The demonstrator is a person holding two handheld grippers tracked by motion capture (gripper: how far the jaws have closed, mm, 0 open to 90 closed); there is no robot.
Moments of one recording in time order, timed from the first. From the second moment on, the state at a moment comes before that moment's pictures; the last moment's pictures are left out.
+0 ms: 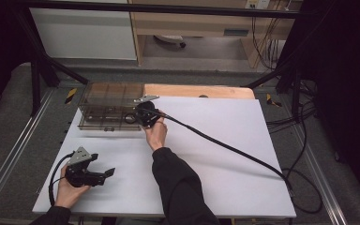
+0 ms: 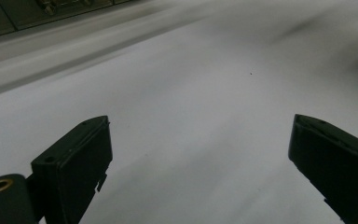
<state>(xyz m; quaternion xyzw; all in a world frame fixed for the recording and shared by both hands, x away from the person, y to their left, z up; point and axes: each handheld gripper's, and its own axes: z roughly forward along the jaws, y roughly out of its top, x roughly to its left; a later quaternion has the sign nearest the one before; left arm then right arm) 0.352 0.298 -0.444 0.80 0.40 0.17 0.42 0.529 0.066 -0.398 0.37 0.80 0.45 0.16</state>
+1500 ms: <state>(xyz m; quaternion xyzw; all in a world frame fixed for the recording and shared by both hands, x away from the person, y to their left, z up) 0.352 0.297 -0.444 0.80 0.40 0.17 0.42 0.492 0.043 -0.375 0.32 0.82 0.45 0.14</state>
